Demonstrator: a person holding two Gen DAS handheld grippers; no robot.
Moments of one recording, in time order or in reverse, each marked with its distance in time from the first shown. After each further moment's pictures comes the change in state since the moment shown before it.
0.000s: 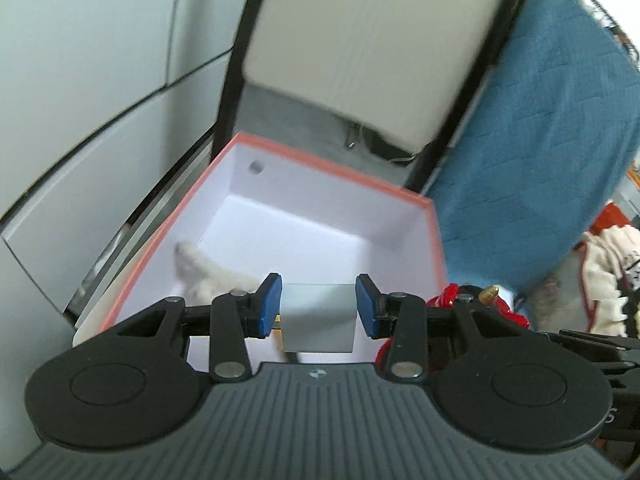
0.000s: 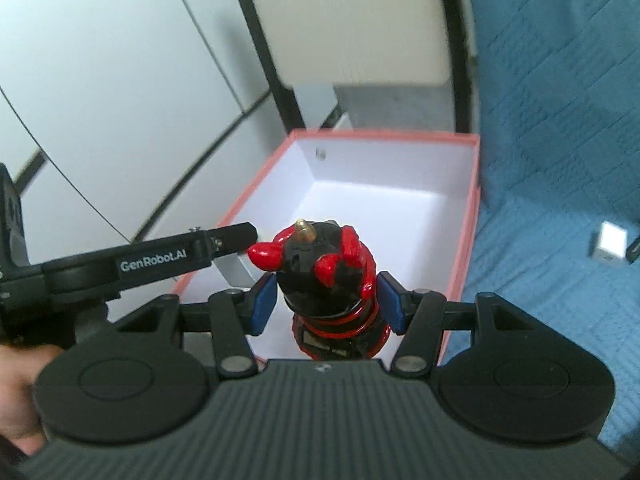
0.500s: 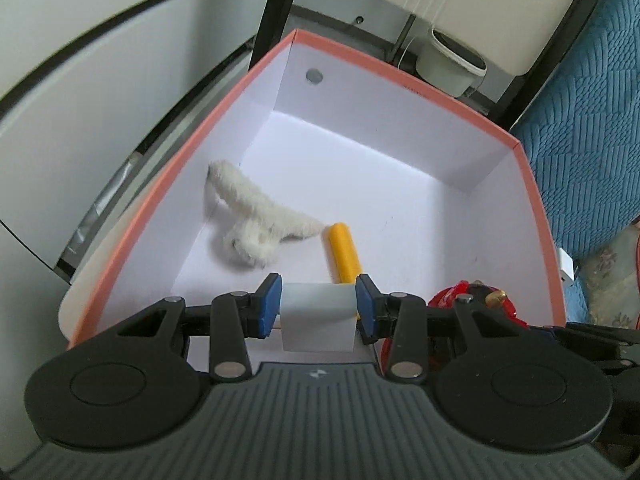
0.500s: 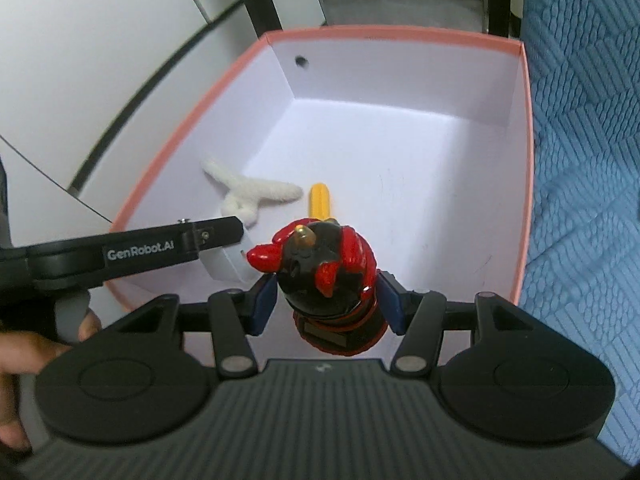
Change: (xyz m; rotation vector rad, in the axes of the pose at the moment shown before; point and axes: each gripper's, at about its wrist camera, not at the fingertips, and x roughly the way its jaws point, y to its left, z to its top) left arm 0.096 0.062 -0.022 -0.051 0.191 0.038; right arm 0.105 -0.007 -0.011 0.014 0.200 -0.055
